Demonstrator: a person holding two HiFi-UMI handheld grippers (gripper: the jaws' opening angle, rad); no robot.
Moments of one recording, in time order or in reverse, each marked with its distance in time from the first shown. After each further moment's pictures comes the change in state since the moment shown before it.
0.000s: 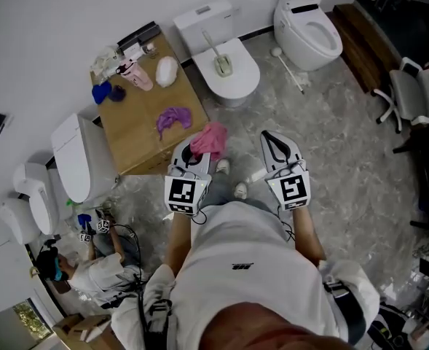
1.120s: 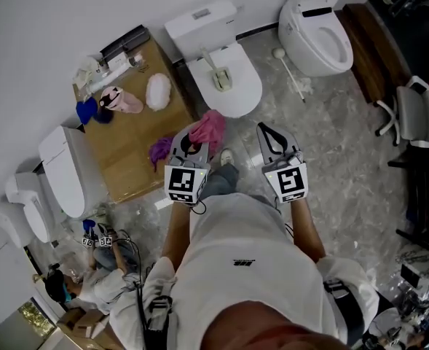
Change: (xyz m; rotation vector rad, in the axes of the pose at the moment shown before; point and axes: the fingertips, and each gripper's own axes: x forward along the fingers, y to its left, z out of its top) left arm 0.213 0.147 -0.019 -0.076 0.052 0.013; right arm 0.223 -0.119 -0.015 0.002 0.077 0.056
